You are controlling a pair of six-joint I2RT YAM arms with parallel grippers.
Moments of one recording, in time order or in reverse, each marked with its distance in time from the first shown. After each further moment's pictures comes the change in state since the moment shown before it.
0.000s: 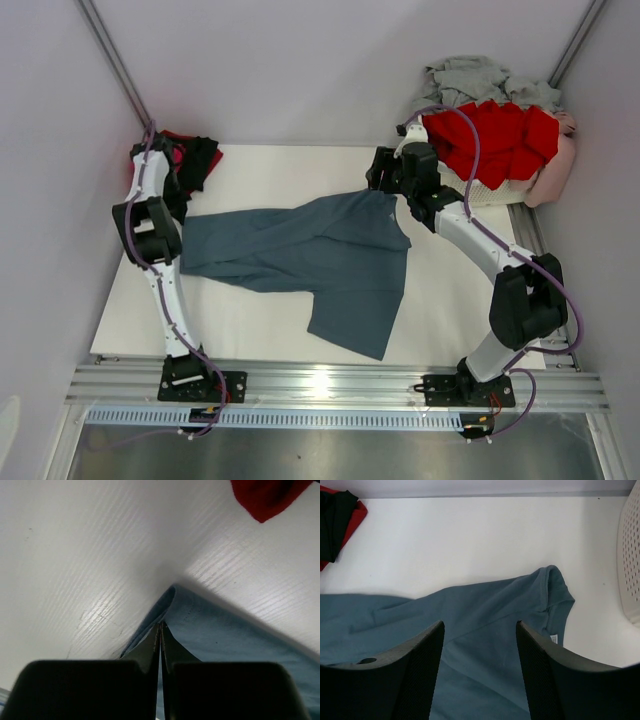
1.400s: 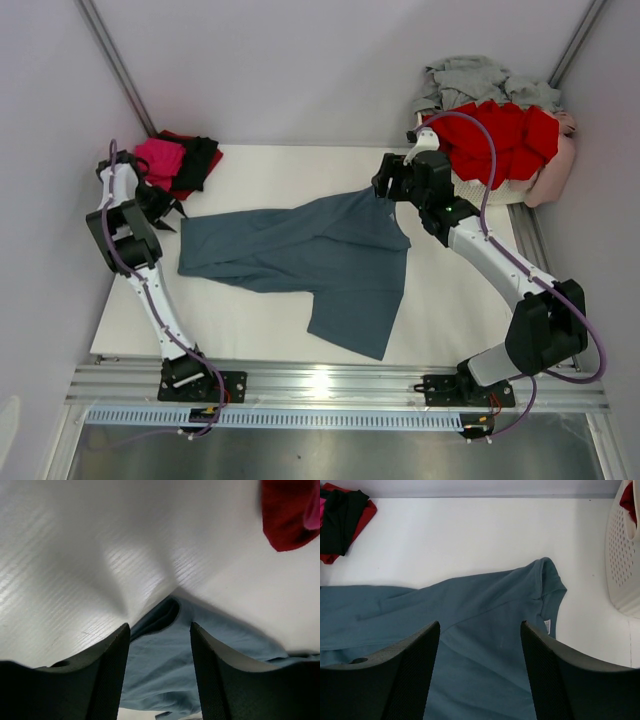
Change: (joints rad) left arm 0.187 -0.037 -0.123 0.113 0.438 -0.089; right arm 0.001 -0.161 -0.105 -0.025 -0.002 -0.016
